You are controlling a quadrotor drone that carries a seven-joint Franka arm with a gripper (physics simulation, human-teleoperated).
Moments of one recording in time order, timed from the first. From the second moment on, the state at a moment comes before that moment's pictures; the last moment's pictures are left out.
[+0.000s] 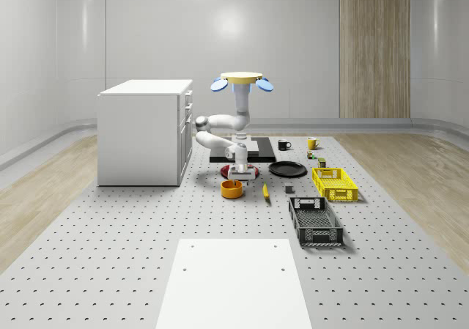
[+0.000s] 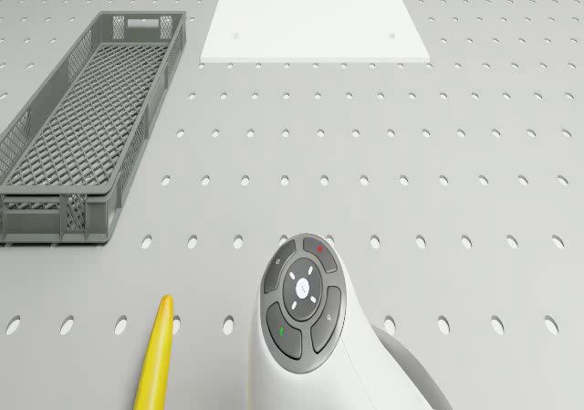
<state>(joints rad) -1.27 -1.51 1.04 -2.70 -2.08 1.73 1.67</state>
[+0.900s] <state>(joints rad) -1.26 -1.47 1.01 -2.68 -2.12 1.71 1.66</state>
